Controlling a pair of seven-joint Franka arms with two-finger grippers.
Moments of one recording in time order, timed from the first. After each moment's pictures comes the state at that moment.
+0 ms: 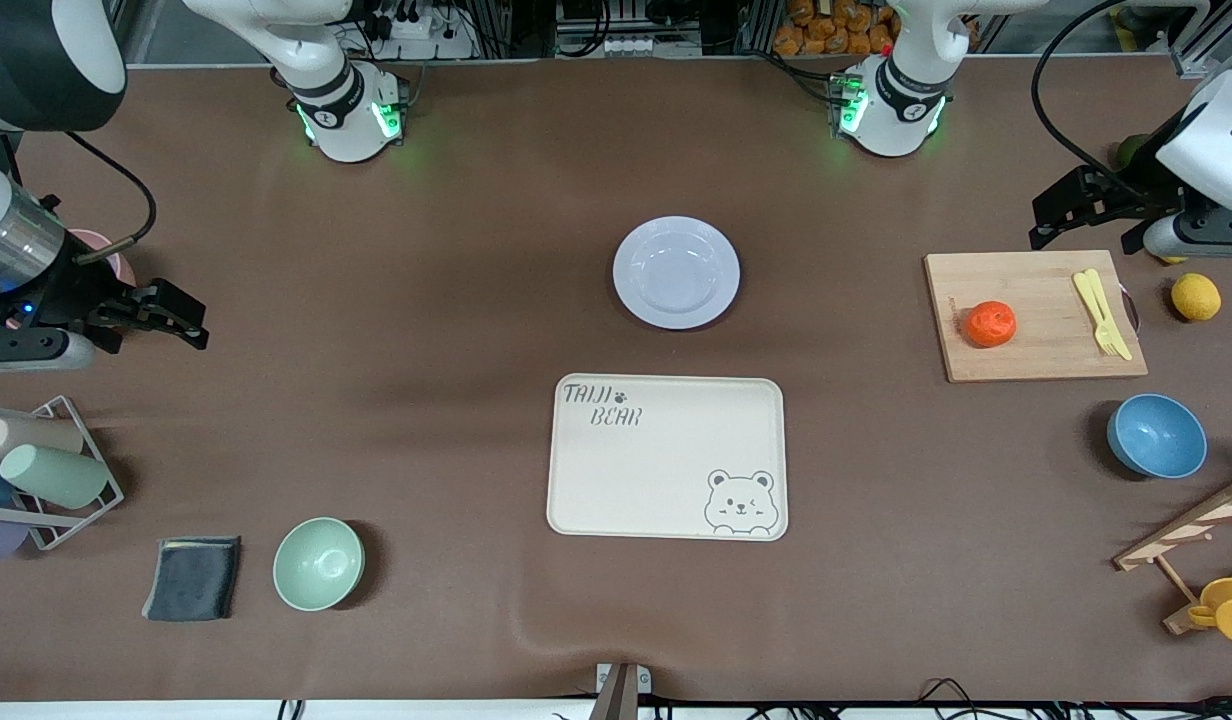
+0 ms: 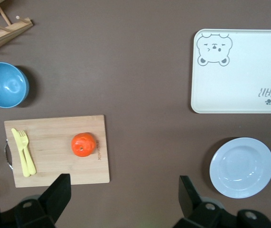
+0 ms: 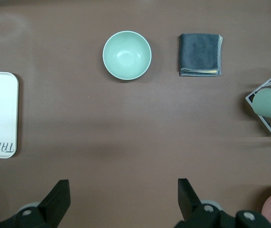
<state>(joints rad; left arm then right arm) -0.03 -0.04 -0.07 -1.58 -0.03 1.54 -0.07 -0.06 0.11 0.15 -1.53 -0.01 1.73 0.05</state>
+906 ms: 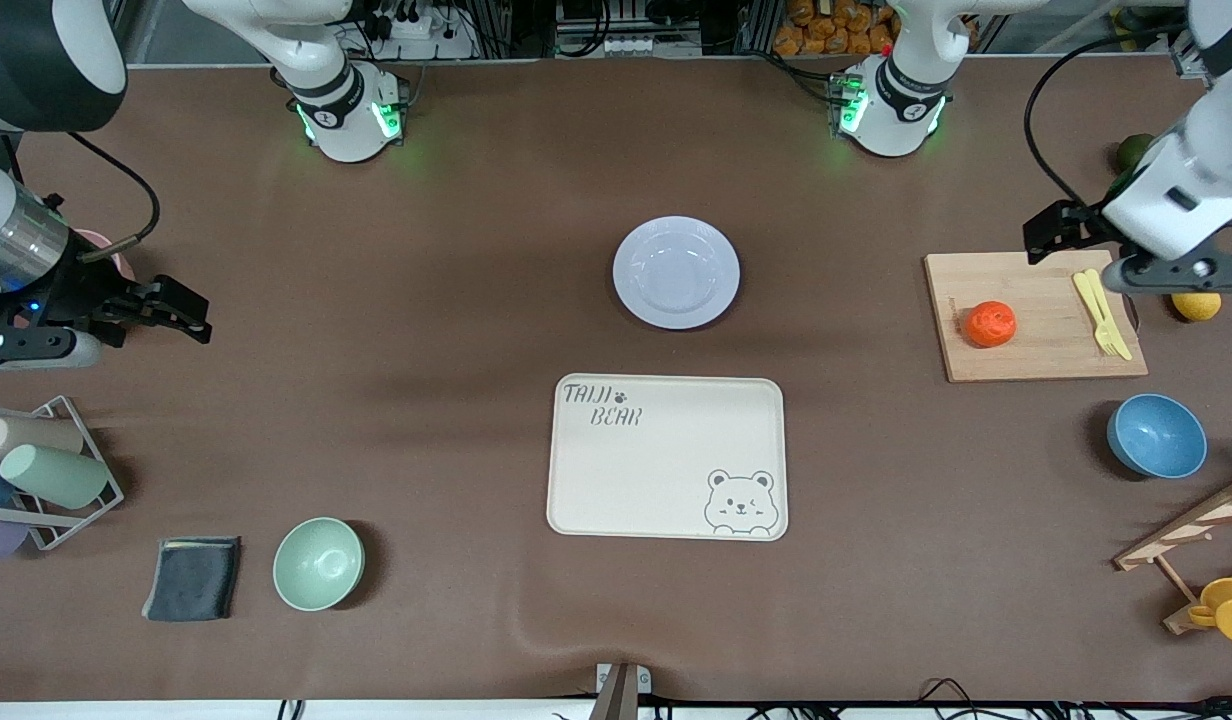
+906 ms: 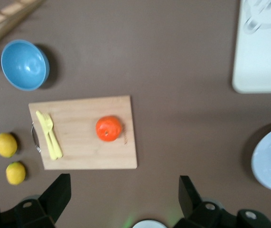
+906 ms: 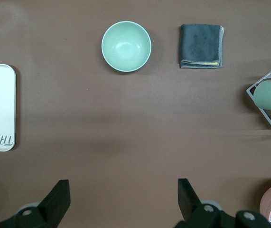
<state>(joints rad) -0.03 -0.02 -0.09 -1.71 0.11 1.54 -0.05 -0.06 0.11 0.15 -1.53 -0.01 1.69 0.05</state>
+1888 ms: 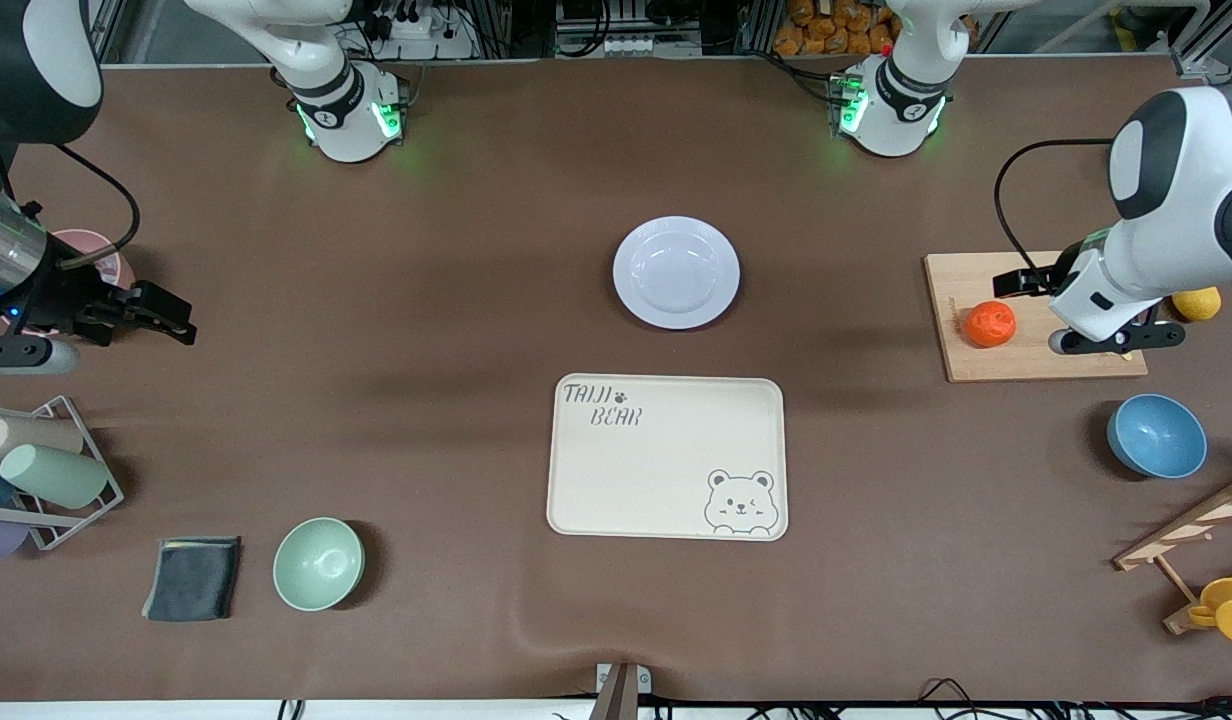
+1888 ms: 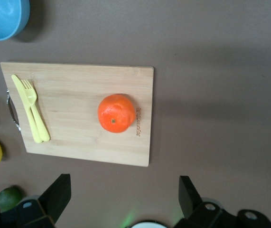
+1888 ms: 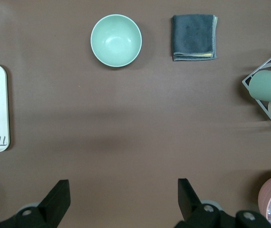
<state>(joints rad) 0.09 0.04 -0.08 -2.02 0.12 1.78 -0.10 -0.09 0.13 0.14 -1.53 0.00 1.68 0.05</state>
